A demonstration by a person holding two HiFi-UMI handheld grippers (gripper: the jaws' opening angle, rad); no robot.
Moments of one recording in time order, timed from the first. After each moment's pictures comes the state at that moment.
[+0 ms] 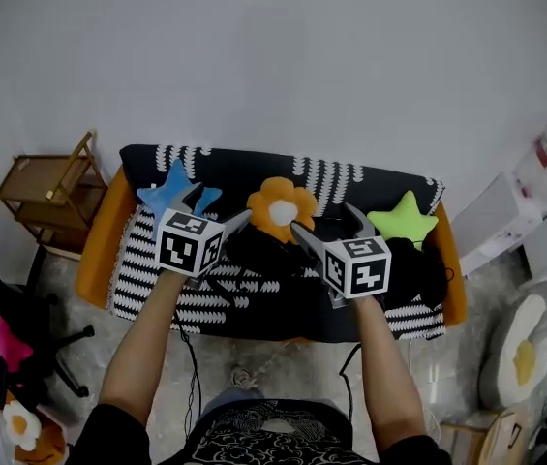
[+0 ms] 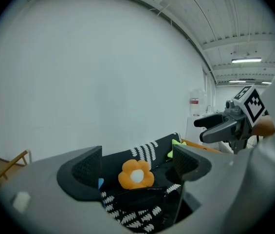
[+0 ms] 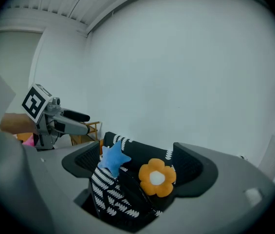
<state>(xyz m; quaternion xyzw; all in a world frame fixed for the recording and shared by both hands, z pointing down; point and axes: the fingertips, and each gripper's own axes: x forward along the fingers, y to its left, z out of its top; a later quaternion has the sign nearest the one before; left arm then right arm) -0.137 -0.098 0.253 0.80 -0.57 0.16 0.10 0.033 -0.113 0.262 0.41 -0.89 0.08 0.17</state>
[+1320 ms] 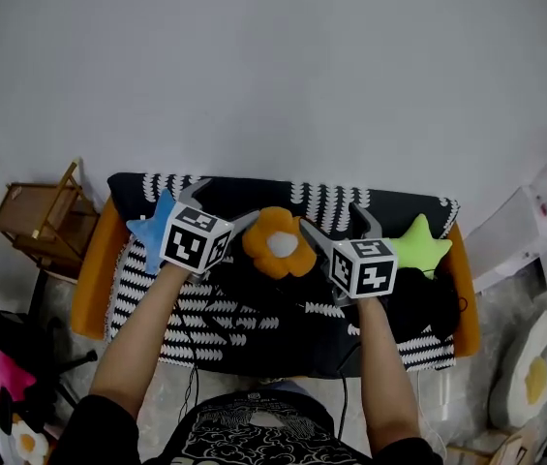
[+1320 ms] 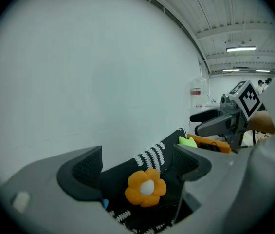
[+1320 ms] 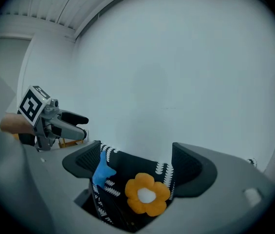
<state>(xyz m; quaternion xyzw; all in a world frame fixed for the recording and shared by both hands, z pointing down) -0.114 -0.259 0.261 0.81 -0.54 0.21 0.07 0.053 -0.274 0.276 0.43 -0.89 0.11 0.13</state>
